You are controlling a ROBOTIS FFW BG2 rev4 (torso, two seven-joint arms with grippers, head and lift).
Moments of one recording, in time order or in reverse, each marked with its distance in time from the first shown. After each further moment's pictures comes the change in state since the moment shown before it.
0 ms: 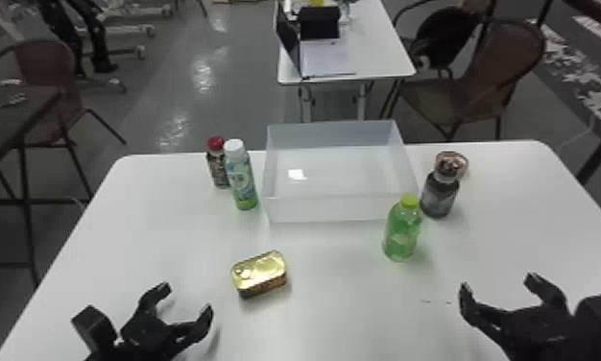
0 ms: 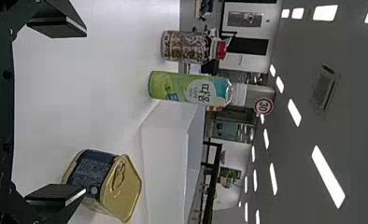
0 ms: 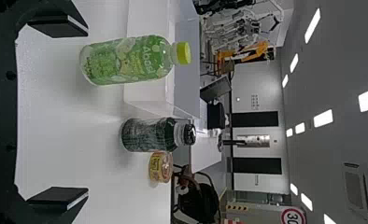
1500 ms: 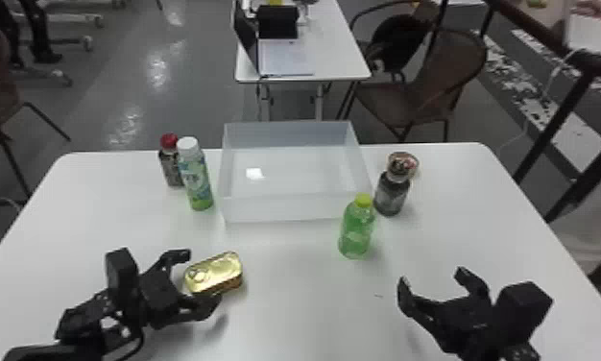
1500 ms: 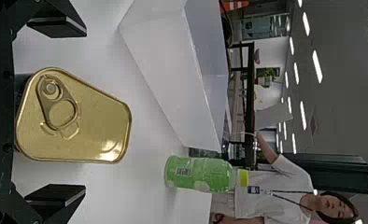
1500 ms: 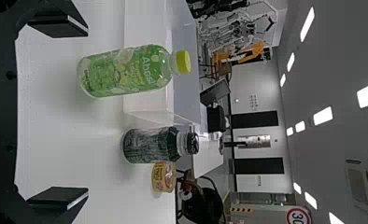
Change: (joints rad) left arm -0.232 0.105 -0.222 0.144 -0.205 0.032 -0.127; right arm -0.018 0.061 0.000 0.027 0.013 0.000 0.031
